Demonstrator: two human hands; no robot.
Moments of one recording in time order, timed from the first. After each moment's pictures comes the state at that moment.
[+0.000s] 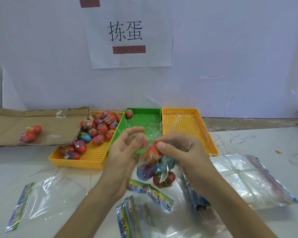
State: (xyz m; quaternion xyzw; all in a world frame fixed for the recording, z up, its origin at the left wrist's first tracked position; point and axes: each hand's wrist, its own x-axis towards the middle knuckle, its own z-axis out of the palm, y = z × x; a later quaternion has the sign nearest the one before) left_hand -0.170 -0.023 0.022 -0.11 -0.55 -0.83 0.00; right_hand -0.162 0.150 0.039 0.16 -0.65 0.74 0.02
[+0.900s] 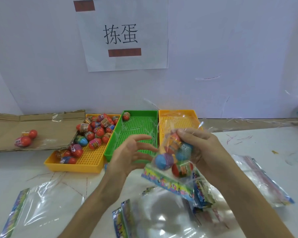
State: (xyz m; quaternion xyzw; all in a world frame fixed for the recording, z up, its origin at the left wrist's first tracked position) left_hand -0.170 -0.020 0.026 -0.12 -0.66 -0.74 -0.04; right_hand -0.172 0.183 0.053 0.02 -0.58 0.81 -0.04
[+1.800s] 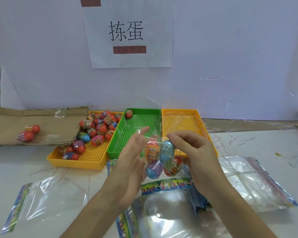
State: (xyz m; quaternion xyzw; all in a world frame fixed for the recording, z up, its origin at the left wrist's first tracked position) left_hand -0.153 -0.005 0.034 -0.04 -0.50 -0.86 -0.08; right_hand -0.164 0.154 0.038 0.04 -0.61 0.79 0.06
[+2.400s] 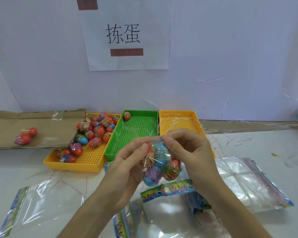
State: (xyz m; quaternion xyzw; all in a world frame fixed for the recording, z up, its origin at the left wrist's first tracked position) left_hand -0.150 -0.012 0.034 -0.14 -0.50 -0.85 -0.07; right_hand -0.165 0.157 0.037 0.18 -0.65 0.73 0.13
